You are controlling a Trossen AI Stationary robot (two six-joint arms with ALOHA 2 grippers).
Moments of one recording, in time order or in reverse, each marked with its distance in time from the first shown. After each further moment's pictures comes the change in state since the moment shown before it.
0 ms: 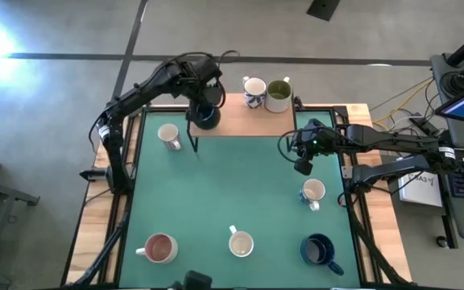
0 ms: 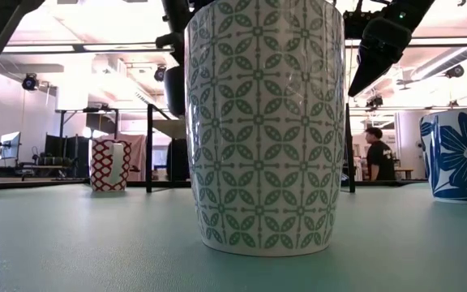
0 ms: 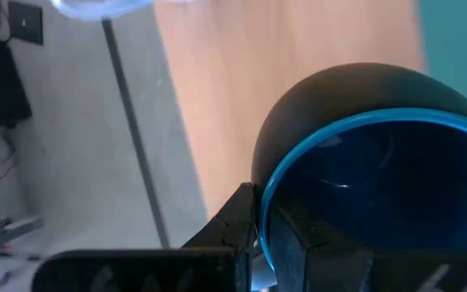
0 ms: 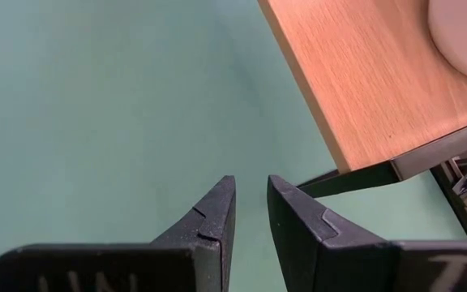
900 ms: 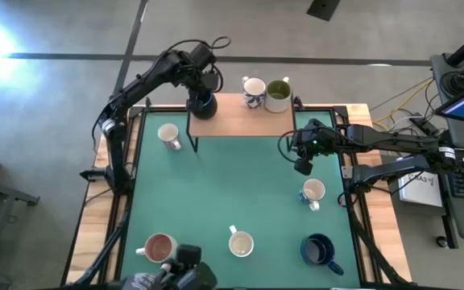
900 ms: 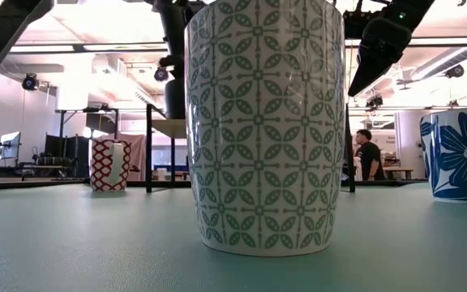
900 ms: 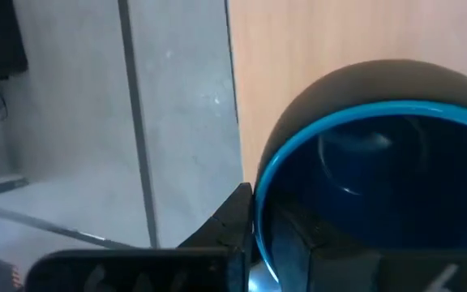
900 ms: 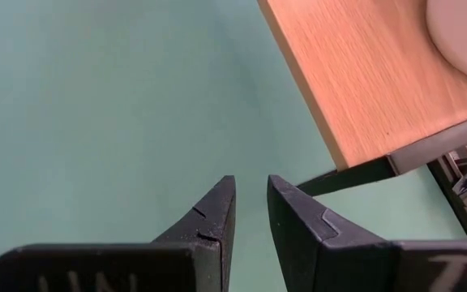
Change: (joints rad) left arm 0.151 0.066 -0.005 0.071 0.009 -0.015; right arm 0.000 0.000 0.000 0.000 0.000 0.000
